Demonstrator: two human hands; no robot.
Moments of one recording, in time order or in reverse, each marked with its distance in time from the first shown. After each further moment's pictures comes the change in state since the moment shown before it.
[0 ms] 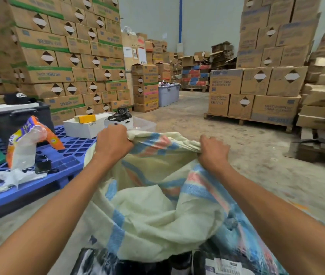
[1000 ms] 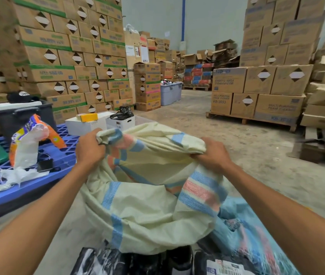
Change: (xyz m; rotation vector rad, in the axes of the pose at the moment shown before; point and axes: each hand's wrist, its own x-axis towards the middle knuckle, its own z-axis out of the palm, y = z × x) left_hand -0.017 -0.063 0.022 -0.294 0.099 -0.251; right_hand 0.001 0.018 0.013 0.509 0.032 -0.151
